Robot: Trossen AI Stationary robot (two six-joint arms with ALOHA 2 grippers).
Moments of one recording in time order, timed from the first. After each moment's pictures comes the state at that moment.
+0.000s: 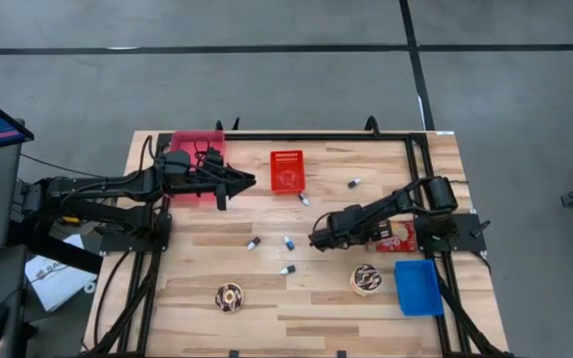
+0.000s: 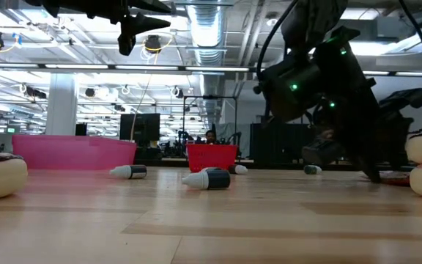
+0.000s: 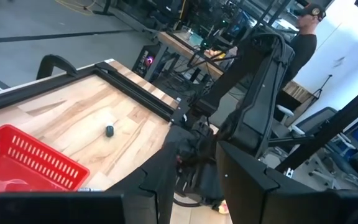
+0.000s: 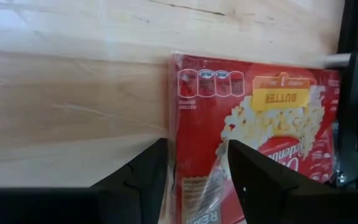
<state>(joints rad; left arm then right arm) 0.19 0.94 0.67 0.16 0.03 -0.53 0.15 2.01 1.16 -1.28 0.12 1.65</state>
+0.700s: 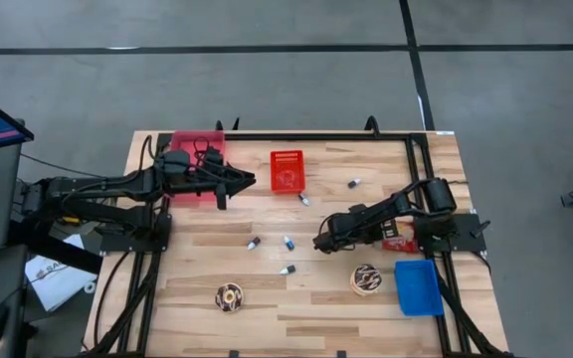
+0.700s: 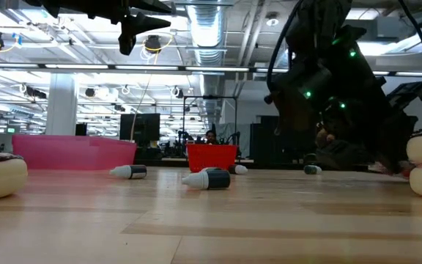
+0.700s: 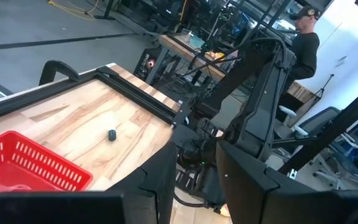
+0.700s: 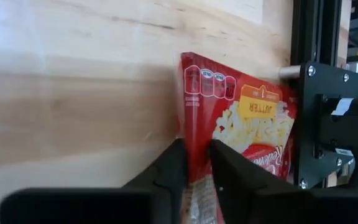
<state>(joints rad) 0.20 0.94 0.67 0.16 0.03 -0.51 0.17 2.02 1.17 -1.38 0.16 1.68</state>
